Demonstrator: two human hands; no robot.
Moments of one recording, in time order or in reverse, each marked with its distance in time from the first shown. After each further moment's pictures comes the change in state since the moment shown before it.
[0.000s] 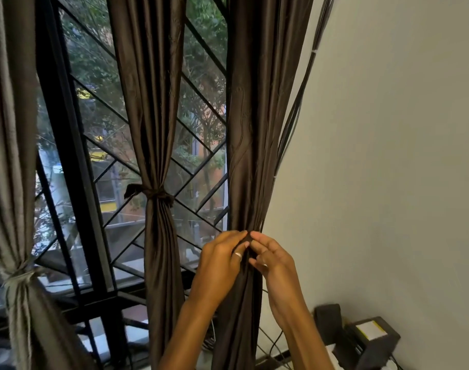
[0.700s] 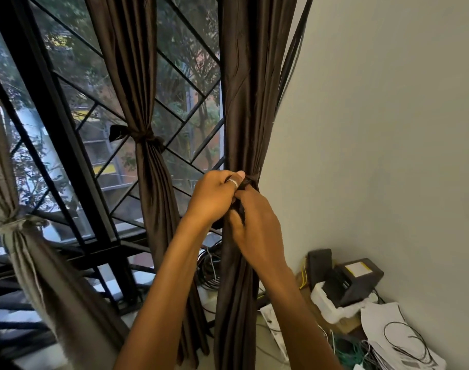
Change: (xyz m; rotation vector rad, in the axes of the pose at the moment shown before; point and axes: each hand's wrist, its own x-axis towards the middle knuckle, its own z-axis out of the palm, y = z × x) left_hand 0.020 0.013 -0.013 -0.367 -0.230 -0.468; right_hand -0.020 0.033 0.010 -0.939 0.074 -0.650
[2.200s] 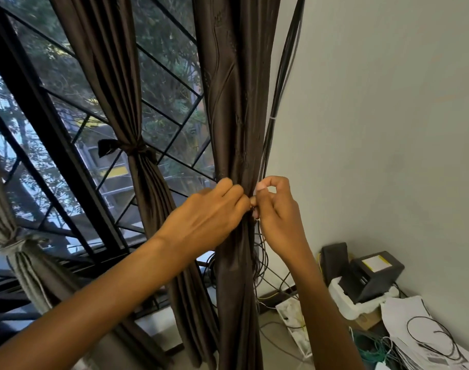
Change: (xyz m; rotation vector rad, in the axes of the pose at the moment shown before) left_hand -0.024 0.025 -0.027 1.466 -0.104 0.972; right_hand 0.035 0.018 -0.029 0.522 -0.078 0.326
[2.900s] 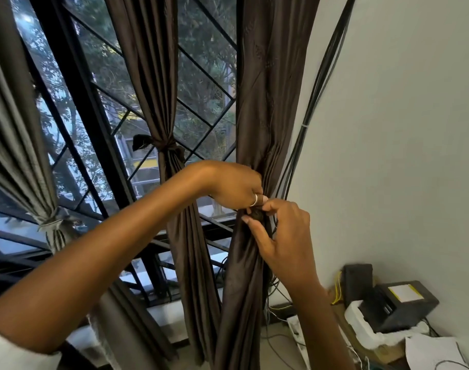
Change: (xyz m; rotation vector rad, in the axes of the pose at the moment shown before) left_hand 0.066 -0.063 -0.005 -0.664 -0.814 -0.078; right_hand -0.012 0.026 0.018 -0.391 0.089 -0.379
